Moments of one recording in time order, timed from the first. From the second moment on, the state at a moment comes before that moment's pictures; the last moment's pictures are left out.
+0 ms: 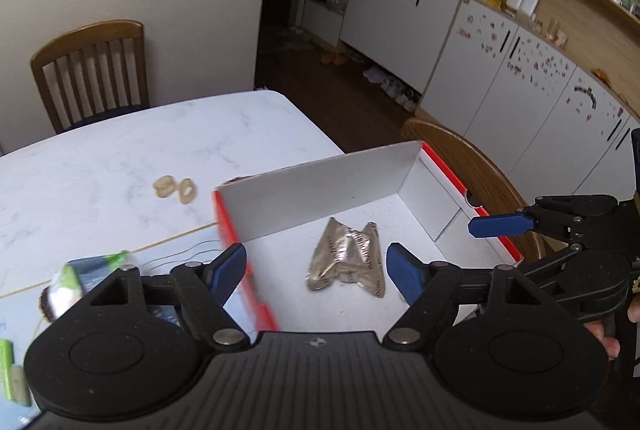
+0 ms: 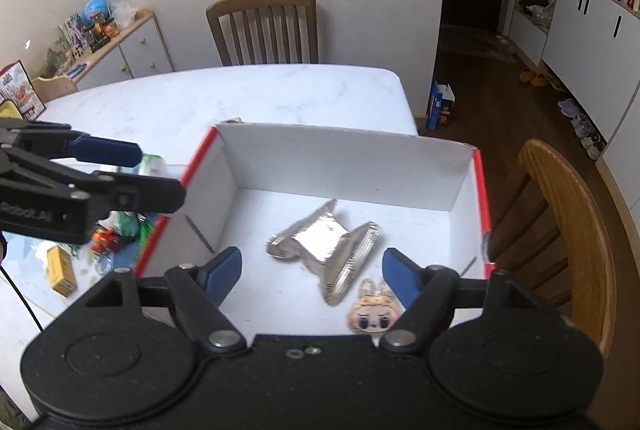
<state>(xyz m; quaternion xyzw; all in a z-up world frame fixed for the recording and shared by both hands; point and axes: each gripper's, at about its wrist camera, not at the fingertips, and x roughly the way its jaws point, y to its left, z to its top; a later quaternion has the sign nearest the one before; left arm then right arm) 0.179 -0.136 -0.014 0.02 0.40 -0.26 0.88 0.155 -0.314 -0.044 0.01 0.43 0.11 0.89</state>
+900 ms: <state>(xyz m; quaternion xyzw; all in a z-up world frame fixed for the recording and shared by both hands) 0.137 0.063 -0.023 0.01 0.37 -0.19 0.91 0.119 -0.181 -0.044 0.04 0.41 0.13 0.90</state>
